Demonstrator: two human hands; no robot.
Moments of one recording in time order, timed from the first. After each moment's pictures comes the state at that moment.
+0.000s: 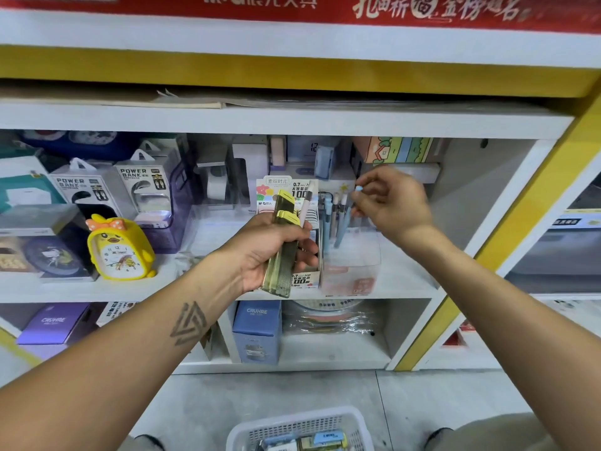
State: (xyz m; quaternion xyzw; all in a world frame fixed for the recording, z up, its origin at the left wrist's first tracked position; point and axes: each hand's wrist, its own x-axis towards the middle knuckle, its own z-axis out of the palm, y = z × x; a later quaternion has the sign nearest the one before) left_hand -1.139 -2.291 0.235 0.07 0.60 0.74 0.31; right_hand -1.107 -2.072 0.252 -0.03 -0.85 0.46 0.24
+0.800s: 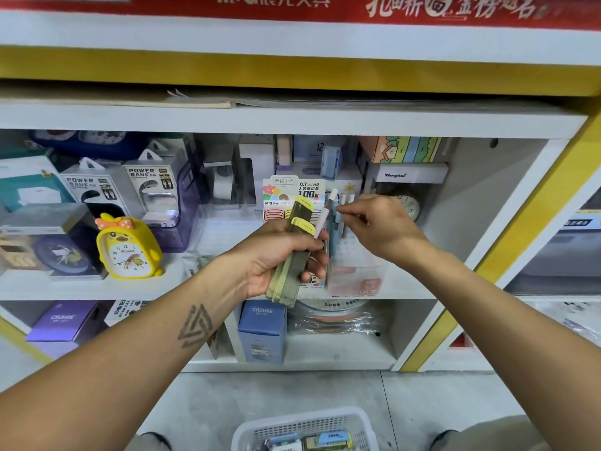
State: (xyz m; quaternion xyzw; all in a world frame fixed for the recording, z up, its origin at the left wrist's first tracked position) left_hand -1.133 -2.292 0.234 0.12 0.61 0.71 0.35; right_hand -1.110 -2.088 0.238 0.02 -0.97 0.18 0.16
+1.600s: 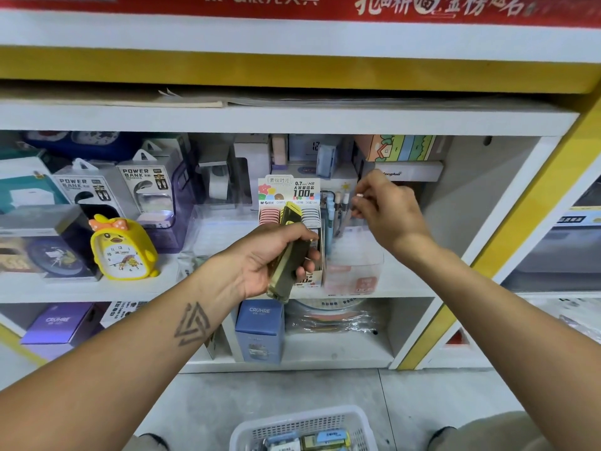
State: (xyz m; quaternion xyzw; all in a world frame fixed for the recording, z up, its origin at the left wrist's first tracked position) left_hand -1.136 -2.291 0.233 0.03 0.58 0.71 0.39; right_hand -1.110 -2.075 0.238 -0.02 -0.92 0.30 0.25
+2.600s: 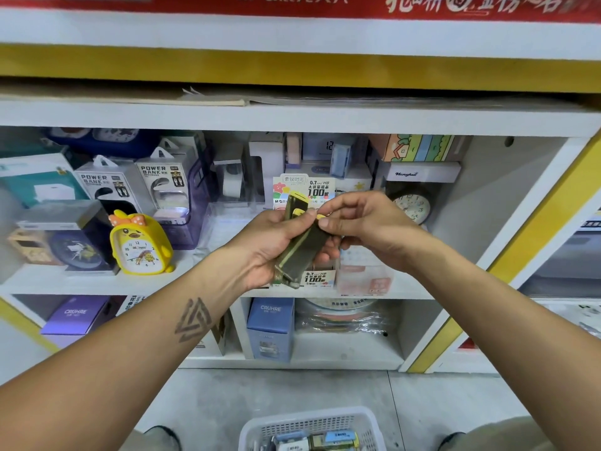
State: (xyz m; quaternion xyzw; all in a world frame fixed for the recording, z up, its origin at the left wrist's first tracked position) left_hand -1.135 -2.306 0.242 0.08 0.54 0.77 0.33; right_hand -1.108 -2.119 0.245 0.03 -0.76 0.65 -0.01
